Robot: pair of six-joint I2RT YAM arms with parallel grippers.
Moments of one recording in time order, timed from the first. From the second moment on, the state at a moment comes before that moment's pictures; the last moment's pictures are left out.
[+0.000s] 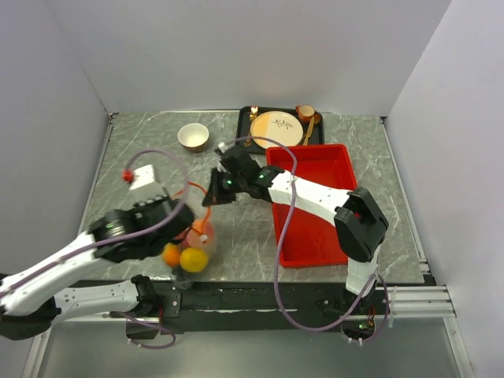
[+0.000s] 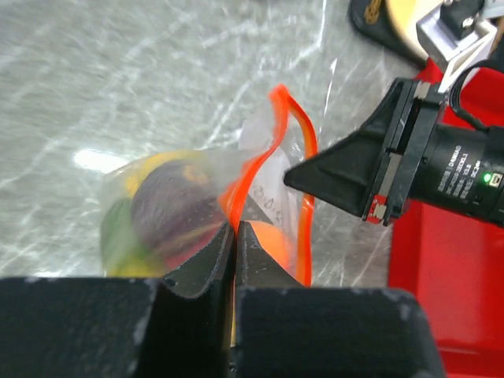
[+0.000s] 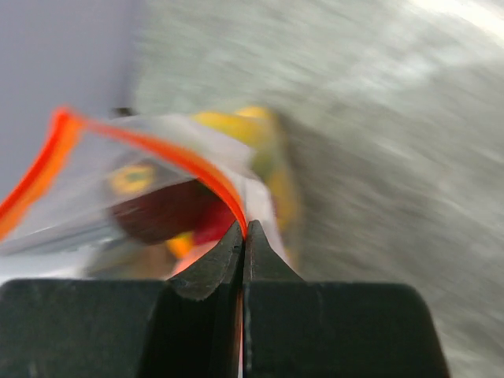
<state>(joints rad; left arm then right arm) -1.09 0.89 1.17 -1.23 -0.93 -1.21 0.88 1.85 1.47 -0.28 -0.32 0.78</state>
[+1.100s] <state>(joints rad) -0.50 1.11 1.14 -0.57 -0.41 -0.76 0.80 1.57 1.34 -0.21 -0.27 0.77</state>
